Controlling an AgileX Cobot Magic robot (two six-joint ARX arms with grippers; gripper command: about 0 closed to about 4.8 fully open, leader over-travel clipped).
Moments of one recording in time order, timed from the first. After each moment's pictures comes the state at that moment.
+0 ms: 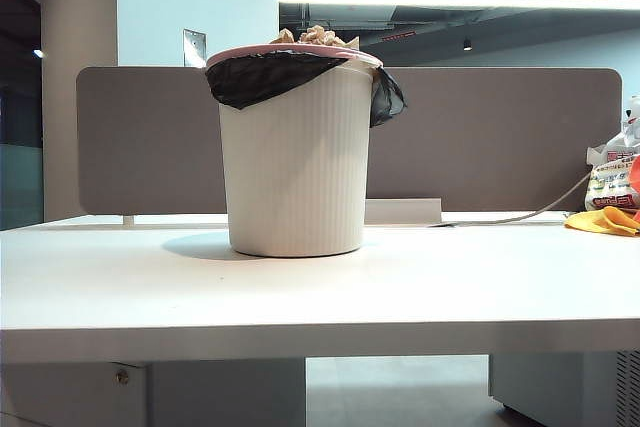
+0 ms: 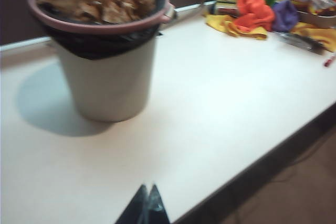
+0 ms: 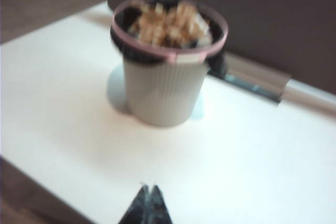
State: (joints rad) left arm -0.52 0.57 1.03 -0.72 0.10 -0.08; right arm 0.53 0.75 1.28 -0.79 0.00 -0.07
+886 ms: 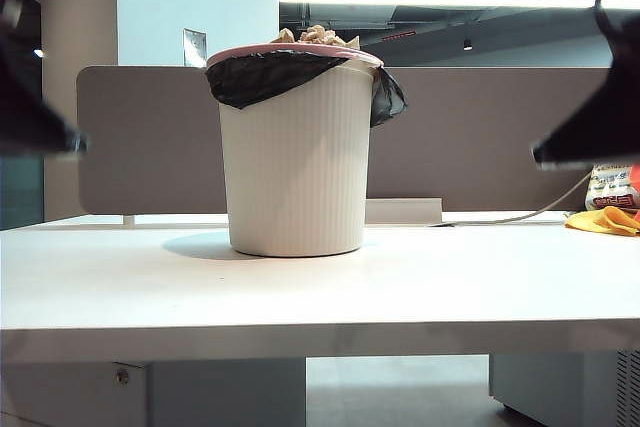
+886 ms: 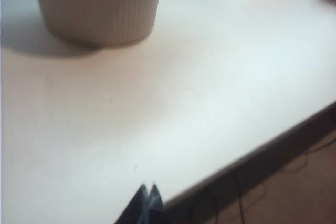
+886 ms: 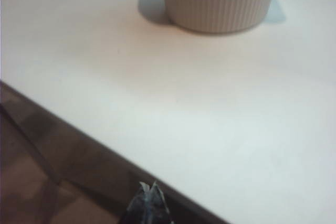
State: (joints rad) left arm -0.52 0.57 0.19 0.09 0.07 -0.15; right arm 0.53 0.65 0.17 0.19 -0.13 0.05
